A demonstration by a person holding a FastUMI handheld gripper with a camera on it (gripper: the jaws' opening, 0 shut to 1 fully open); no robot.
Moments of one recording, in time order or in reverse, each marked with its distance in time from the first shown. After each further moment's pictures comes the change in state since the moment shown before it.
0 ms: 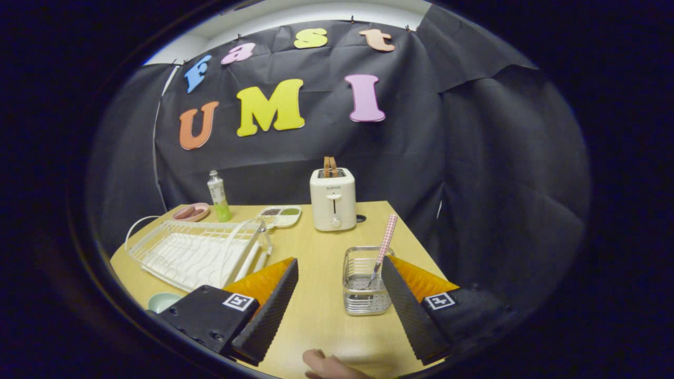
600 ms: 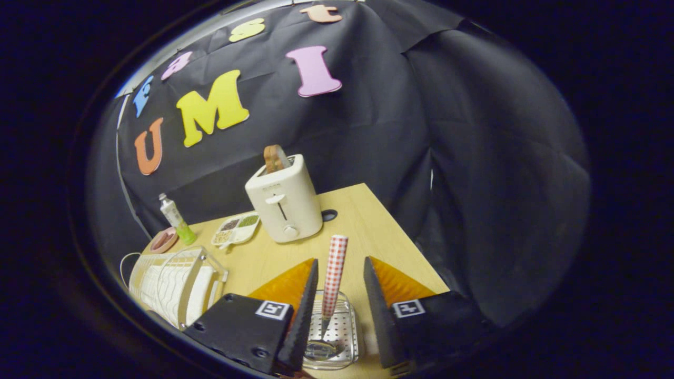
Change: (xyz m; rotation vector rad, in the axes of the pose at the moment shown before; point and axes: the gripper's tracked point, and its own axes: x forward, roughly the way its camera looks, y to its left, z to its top) arm 0.116 -0.055 0.005 0.216 0.120 -0.037
